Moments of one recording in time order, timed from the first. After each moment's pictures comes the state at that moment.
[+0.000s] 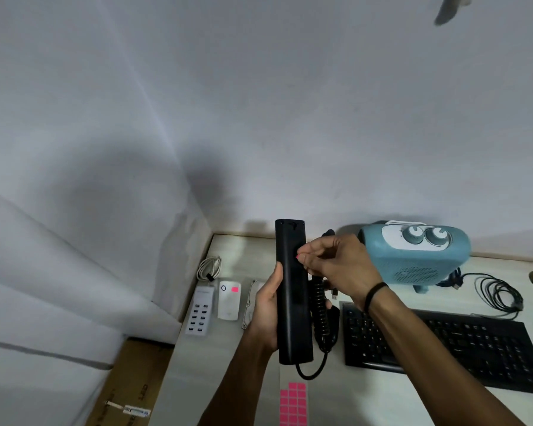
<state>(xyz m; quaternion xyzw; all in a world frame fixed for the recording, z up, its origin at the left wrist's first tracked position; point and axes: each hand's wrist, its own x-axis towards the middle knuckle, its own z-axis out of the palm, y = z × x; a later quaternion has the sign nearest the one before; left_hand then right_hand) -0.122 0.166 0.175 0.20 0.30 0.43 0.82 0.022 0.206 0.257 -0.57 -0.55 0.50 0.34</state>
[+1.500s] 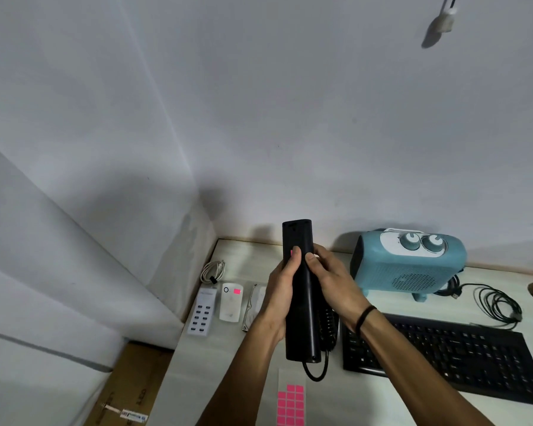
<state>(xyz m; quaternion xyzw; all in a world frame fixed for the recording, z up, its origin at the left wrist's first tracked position) -0.104 0.168 0.207 0.28 0.51 0.44 0.68 0.012 0.183 0.222 -0.51 -0.54 0.55 0.39</state>
